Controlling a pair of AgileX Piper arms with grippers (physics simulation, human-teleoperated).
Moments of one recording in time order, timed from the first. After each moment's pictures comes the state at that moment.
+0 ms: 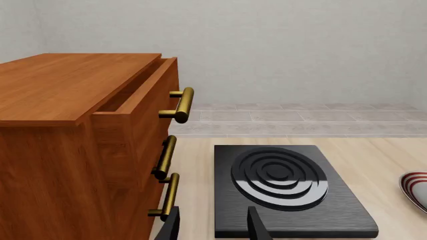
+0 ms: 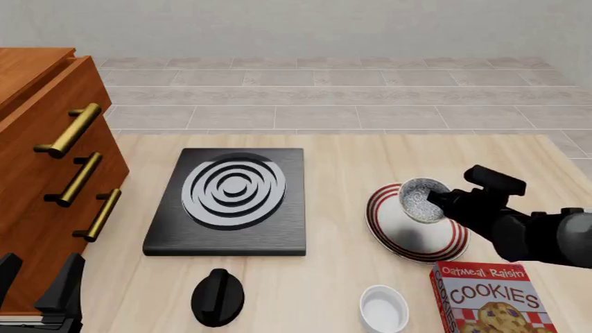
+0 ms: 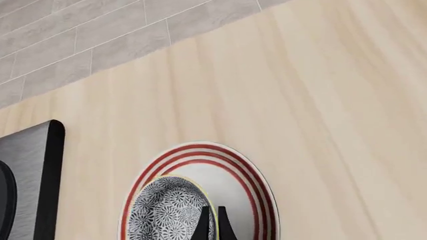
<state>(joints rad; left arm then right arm) 0.00 0.00 0.00 0.00 0.00 -0.01 1.64 -0.62 -0.32 0.34</state>
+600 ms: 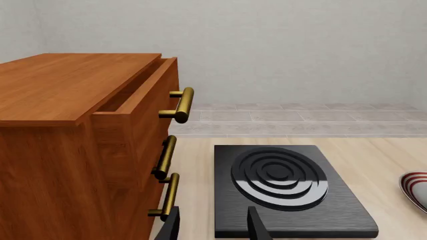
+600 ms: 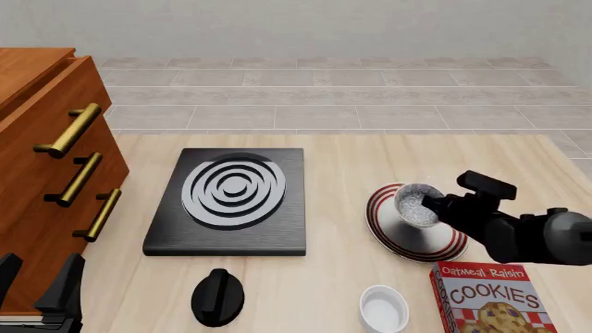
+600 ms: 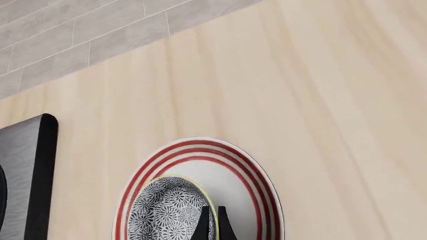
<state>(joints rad) 0.00 0.00 0.00 0.00 0.00 0.00 1.71 -0.63 -0.36 0.34</state>
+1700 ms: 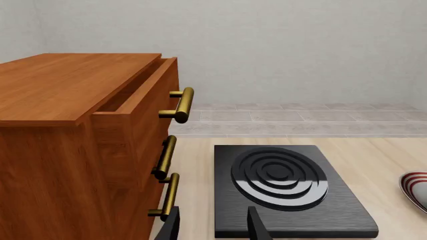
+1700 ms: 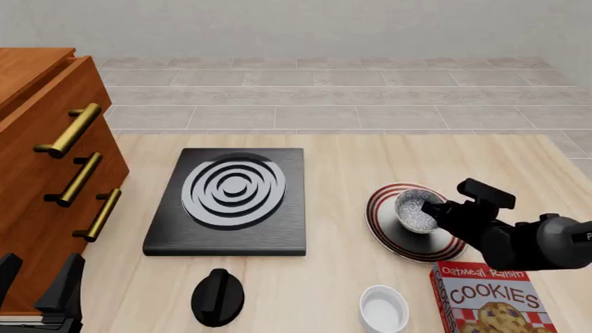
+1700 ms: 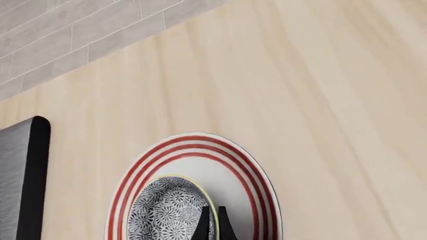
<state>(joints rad) 0.00 0.00 0.00 0.00 0.00 -0.01 1.76 -0.60 -0.44 0.37</state>
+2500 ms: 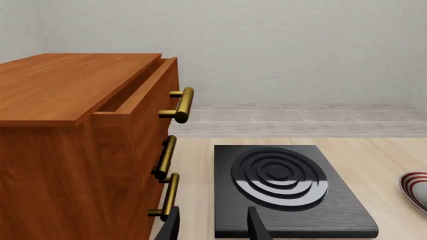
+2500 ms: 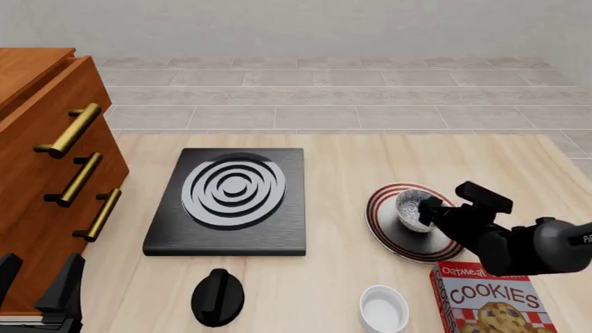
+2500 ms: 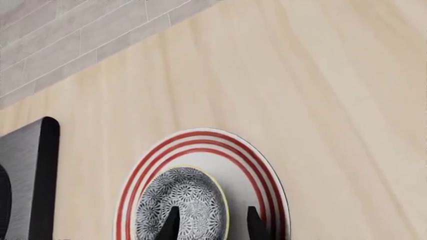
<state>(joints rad) 0.00 0.00 0.00 0.00 0.00 0.01 1.76 -0.57 -0.48 0.42</state>
